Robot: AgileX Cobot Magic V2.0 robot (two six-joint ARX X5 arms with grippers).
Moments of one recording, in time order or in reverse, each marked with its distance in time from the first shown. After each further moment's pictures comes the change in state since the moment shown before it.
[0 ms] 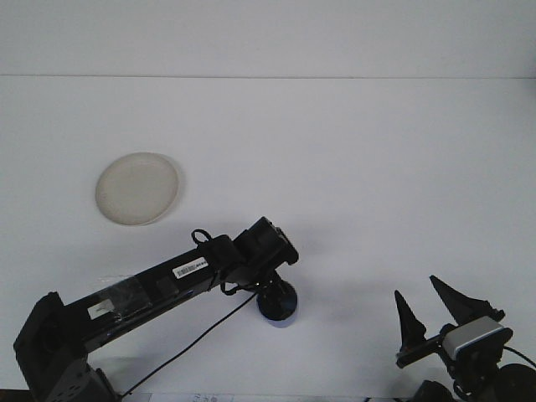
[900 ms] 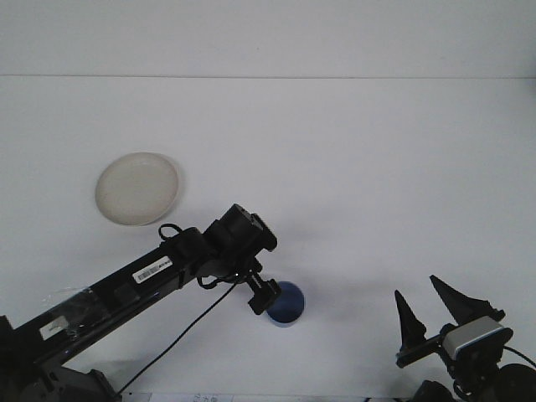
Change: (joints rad) left arm 0.074 -0.142 0.000 -0.081 0.005 -0.012; right arm 0.000 0.000 0.000 0.002 0.000 0.000
